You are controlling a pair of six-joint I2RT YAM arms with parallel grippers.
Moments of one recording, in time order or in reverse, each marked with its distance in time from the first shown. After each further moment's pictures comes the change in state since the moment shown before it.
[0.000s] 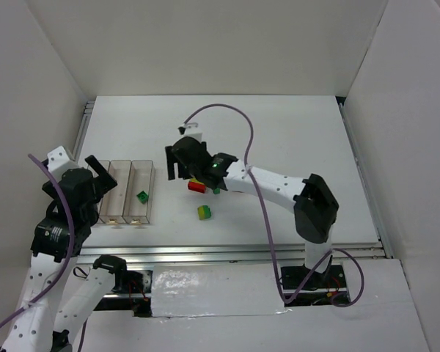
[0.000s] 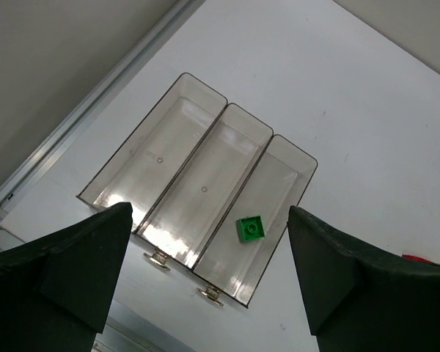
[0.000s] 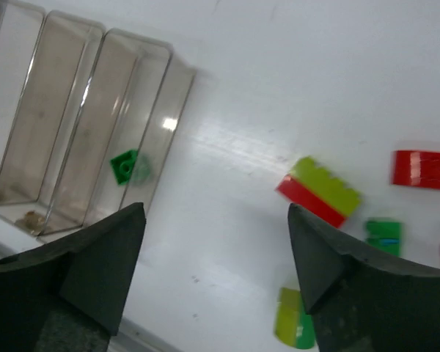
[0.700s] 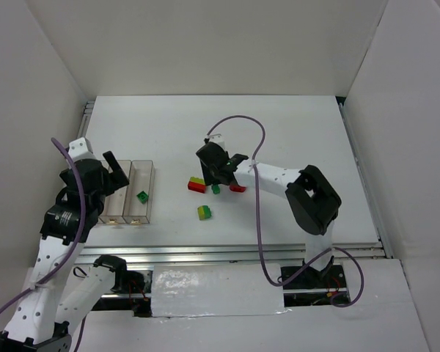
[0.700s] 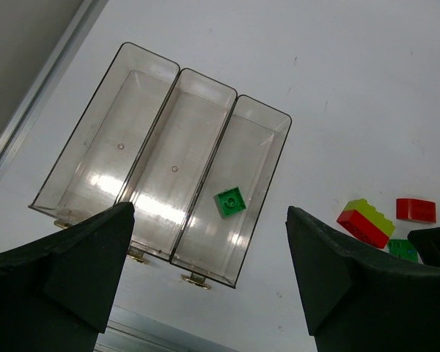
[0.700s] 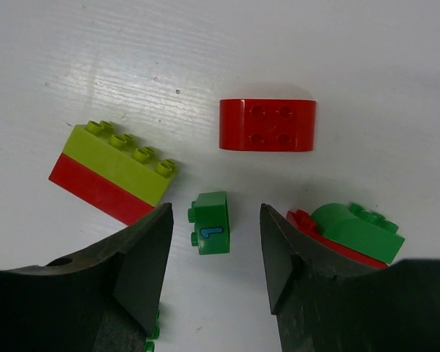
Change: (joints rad) left arm 0.000 0.095 -0.015 0.057 0.189 0.084; right arm -0.204 -0.033 -0.258 -0.024 0.024 -0.166
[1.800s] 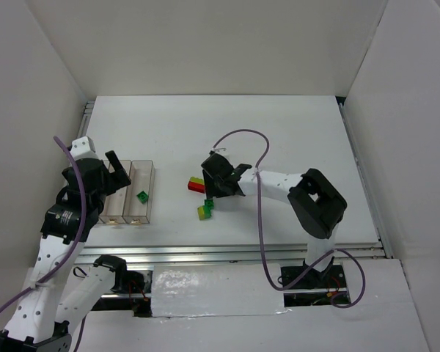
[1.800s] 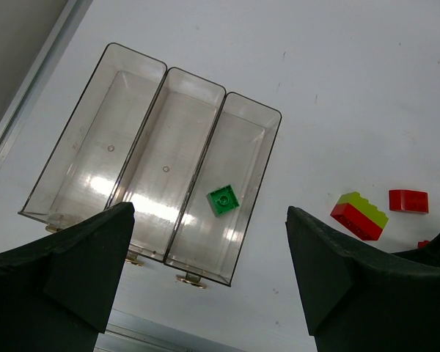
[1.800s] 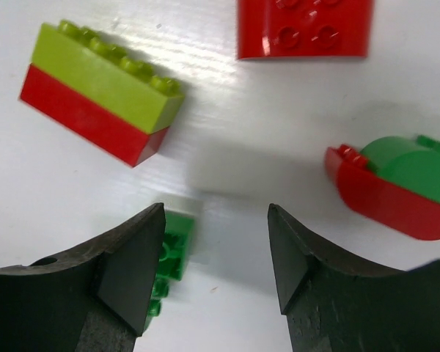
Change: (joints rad) left arm 0.000 0.007 0.000 0.017 0.040 0.021; right arm 0.012 -0.039 -0.159 0.041 -0.119 0.108
